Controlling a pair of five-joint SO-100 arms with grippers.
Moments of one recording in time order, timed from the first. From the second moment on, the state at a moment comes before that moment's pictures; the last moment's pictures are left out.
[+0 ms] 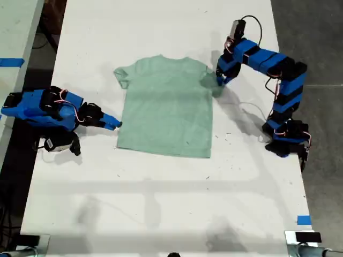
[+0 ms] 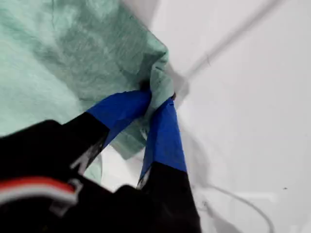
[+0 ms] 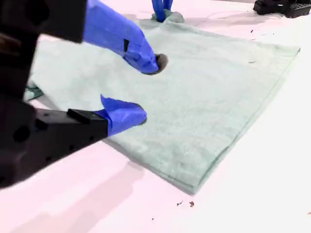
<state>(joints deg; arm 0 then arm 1) -2.3 206.1 184.0 61.2 -5.0 58.2 73.0 75.7 78.9 -40.0</state>
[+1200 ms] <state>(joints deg) -2.3 206.1 184.0 61.2 -5.0 37.4 106.7 66.2 99.1 -36.2</state>
